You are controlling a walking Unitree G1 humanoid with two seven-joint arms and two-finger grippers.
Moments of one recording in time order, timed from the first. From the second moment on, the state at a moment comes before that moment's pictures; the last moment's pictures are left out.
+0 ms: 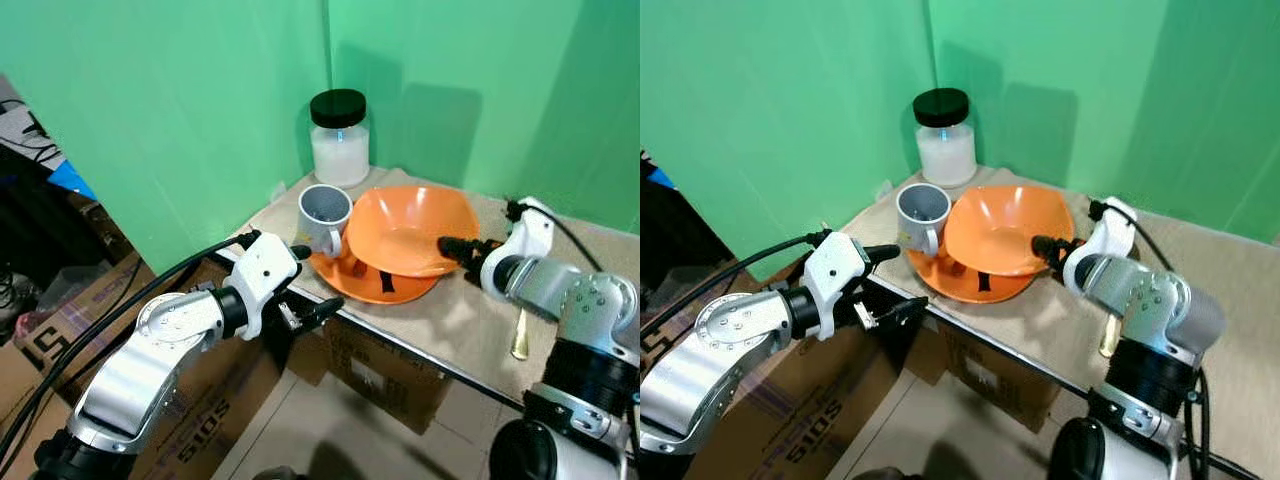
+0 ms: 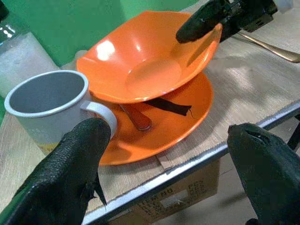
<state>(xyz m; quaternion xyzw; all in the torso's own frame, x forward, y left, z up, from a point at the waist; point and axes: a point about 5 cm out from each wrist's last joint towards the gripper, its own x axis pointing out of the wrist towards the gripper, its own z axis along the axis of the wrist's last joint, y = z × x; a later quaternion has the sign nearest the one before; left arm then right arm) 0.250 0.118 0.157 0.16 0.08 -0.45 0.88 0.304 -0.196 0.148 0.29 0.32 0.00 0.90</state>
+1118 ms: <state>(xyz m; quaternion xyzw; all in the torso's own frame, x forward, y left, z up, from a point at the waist) 0.252 0.117 0.161 0.16 0.07 -0.45 0.88 0.307 -0.200 0.144 0.40 0.32 -0.02 0.86</state>
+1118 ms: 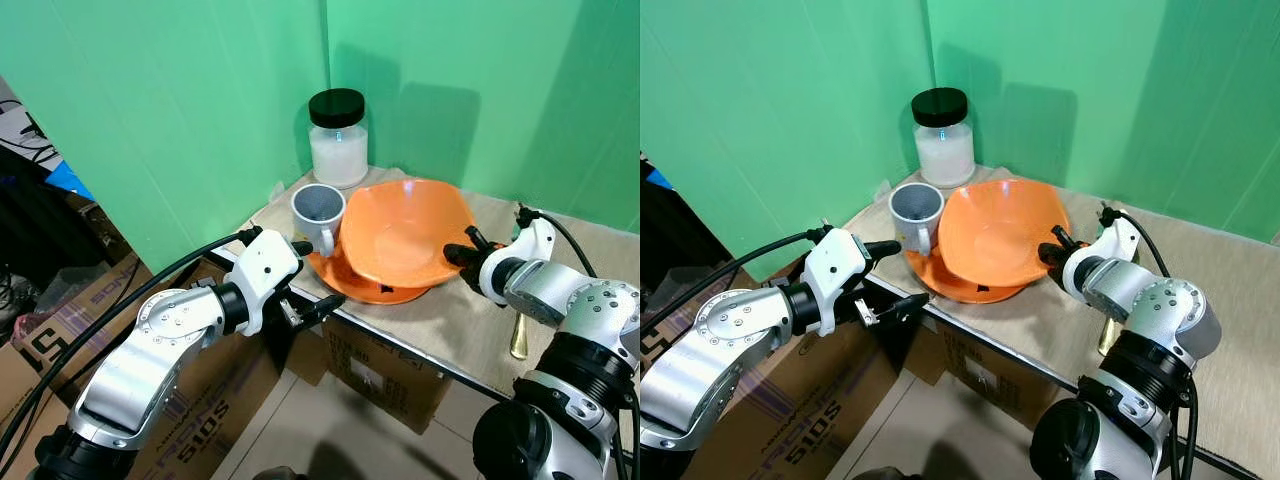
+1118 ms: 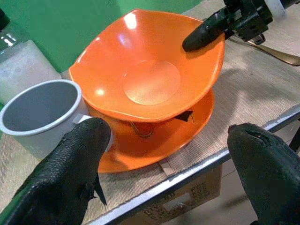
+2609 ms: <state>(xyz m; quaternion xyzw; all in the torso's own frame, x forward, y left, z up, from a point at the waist) 0.254 0.118 0.160 0.16 0.07 -0.46 0.87 0.285 -0.293 0.141 0.42 0.26 -0.17 0.86</state>
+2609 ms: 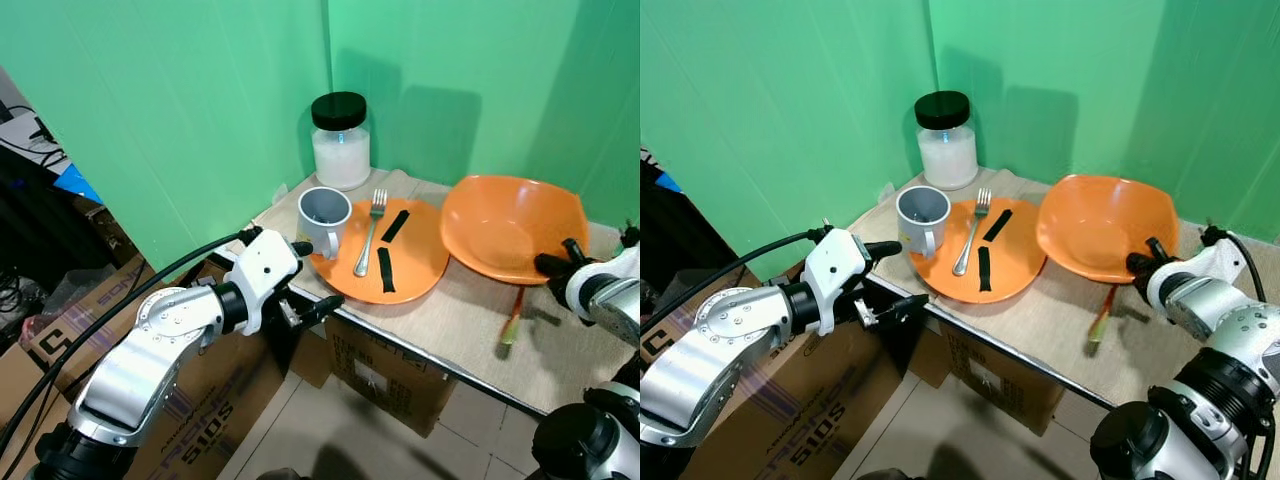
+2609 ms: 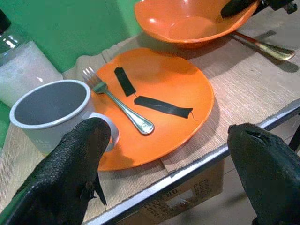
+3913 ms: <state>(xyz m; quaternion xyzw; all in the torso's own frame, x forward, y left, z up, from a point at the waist) 0.296 0.145 0.171 0.22 0.04 -0.35 0.91 0.279 -0.264 0.234 0.06 0.05 0.02 1.00</state>
